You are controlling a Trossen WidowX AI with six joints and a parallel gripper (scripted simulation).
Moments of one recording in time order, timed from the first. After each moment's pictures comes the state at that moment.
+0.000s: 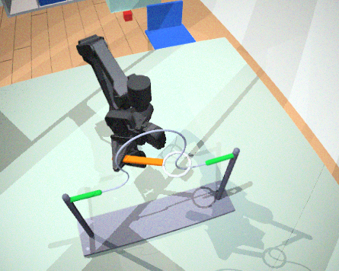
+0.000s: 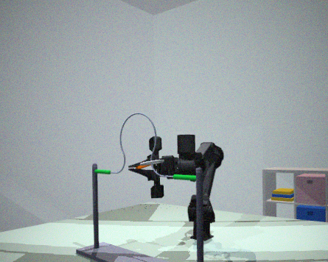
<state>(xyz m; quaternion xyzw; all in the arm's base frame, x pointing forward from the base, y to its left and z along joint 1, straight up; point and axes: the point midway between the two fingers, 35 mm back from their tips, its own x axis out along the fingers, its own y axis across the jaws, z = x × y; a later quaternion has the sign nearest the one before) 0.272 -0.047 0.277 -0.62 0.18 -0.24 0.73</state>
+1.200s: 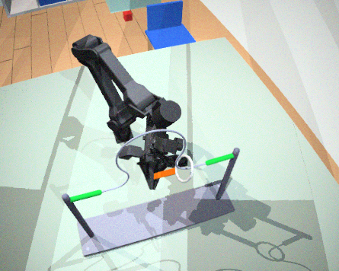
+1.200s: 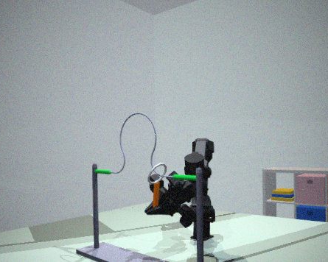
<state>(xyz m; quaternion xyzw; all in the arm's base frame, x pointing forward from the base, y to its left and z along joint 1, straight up) 0.285 0.026 0.167 -0.25 0.22 -0.13 0.93</state>
